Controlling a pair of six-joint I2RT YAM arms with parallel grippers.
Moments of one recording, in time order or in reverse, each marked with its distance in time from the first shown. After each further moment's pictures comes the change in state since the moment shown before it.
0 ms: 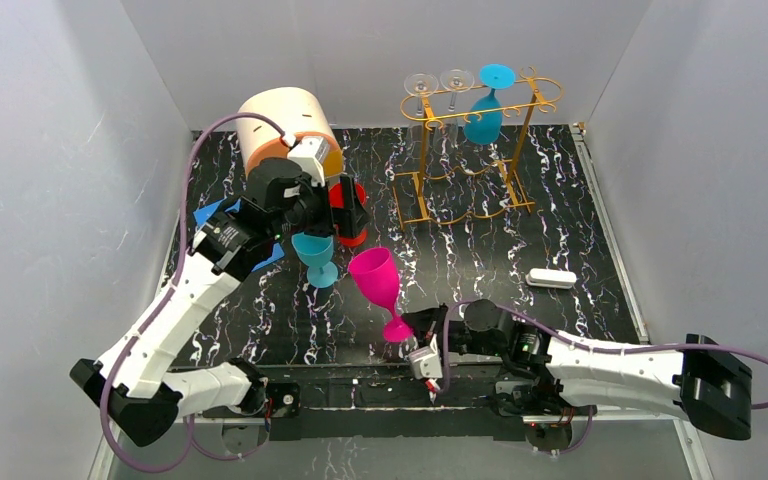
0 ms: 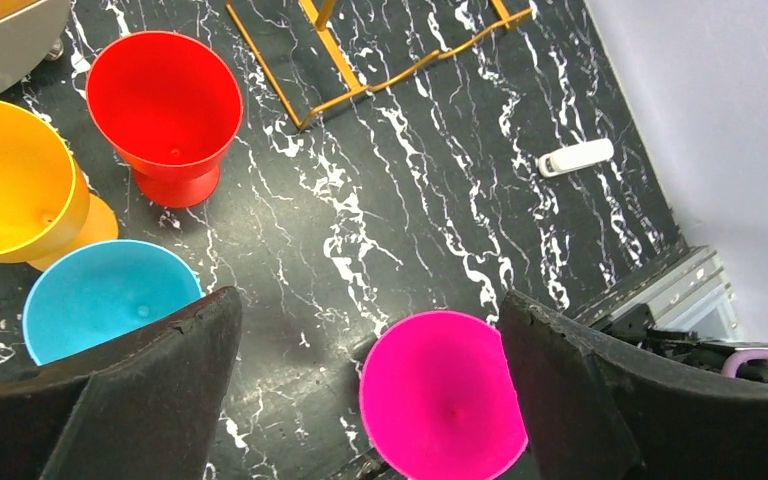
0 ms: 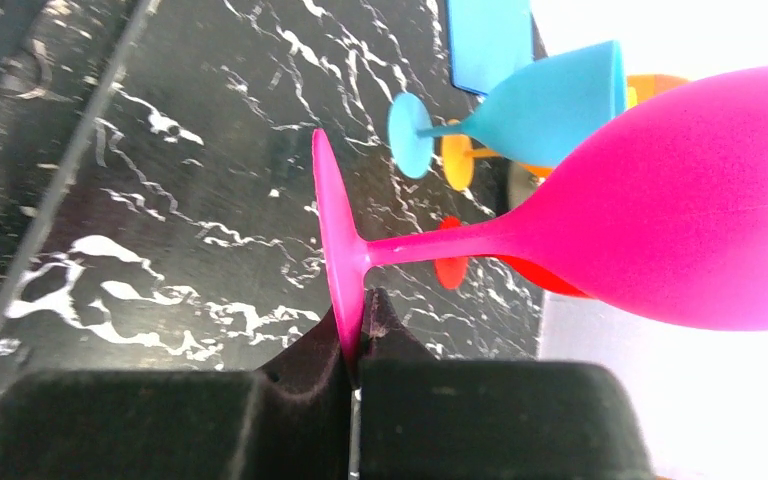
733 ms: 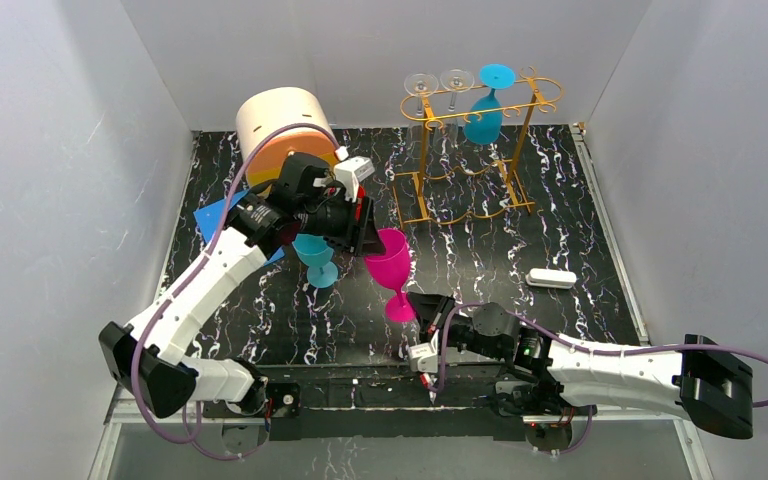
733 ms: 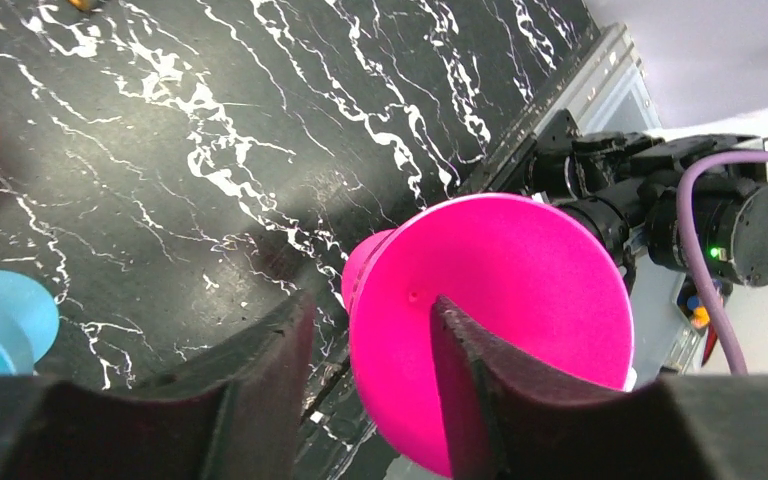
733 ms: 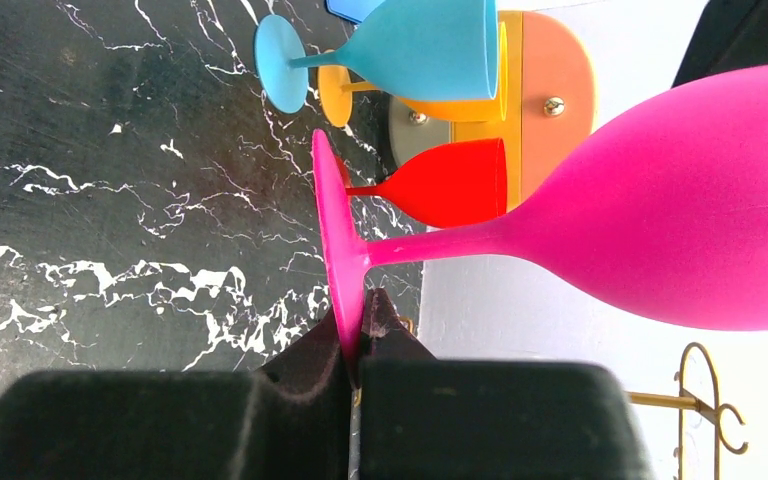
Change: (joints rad) left arm 0.013 0.157 0.033 -0.092 0.440 0.147; right arm 0.038 0.004 -0.047 0.200 0.253 -0.171
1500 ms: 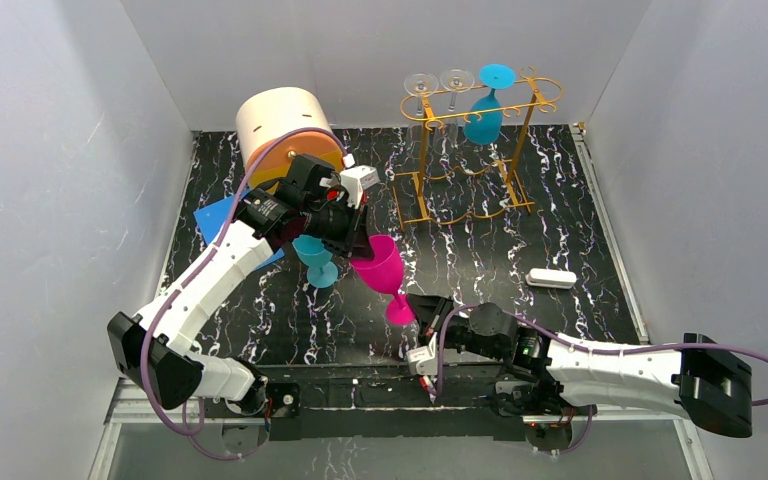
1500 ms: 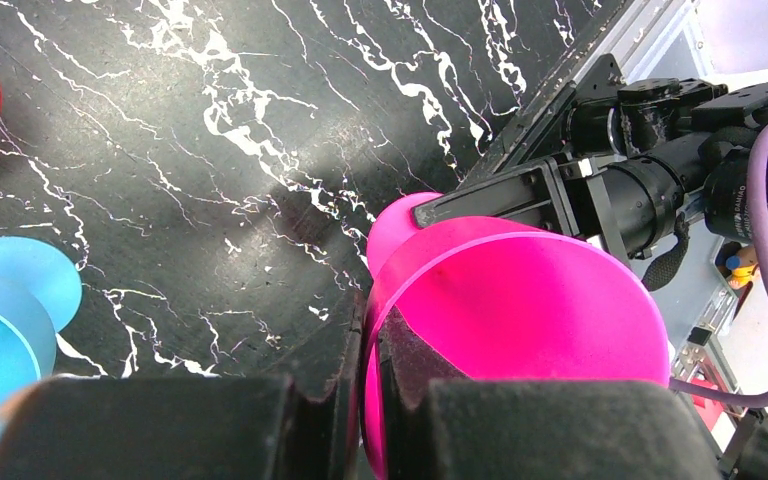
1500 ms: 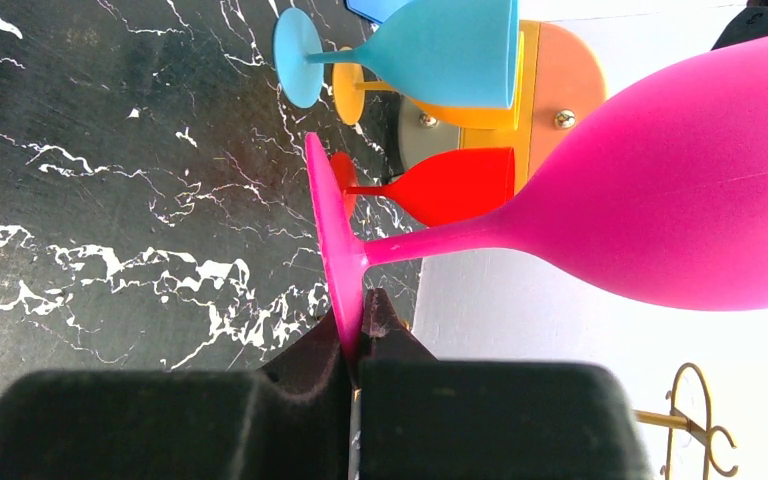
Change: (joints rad) left arm 0.008 0.056 0.016 -0.097 0.035 0.102; right arm 0.001 0.010 0.010 -0.042 -0.005 -0.051
